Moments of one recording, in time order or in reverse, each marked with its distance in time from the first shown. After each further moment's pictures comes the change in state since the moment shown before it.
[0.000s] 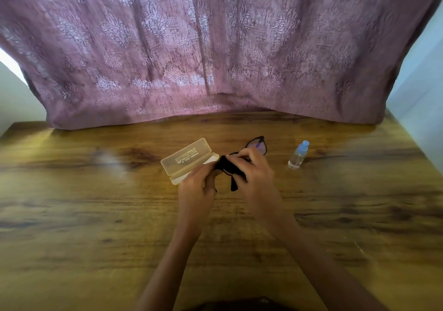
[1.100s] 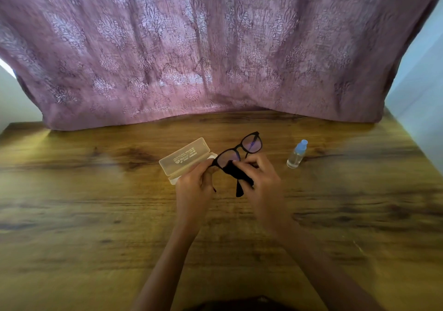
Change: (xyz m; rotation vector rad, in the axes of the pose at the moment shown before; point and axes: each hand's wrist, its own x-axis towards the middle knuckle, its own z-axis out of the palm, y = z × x) left_hand 0.005 0.000 0.001 -0.030 0.013 -0.026; right_hand -0.015 0.007 -0.005 -0.012 0.026 0.047
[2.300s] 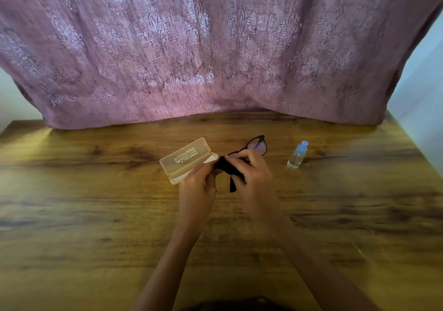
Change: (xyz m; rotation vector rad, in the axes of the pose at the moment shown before) left_hand -0.001 0.008 0.000 0.018 -0.020 0.022; right_hand 0.012 -0.008 0.009 0.043 -0.010 -0.029
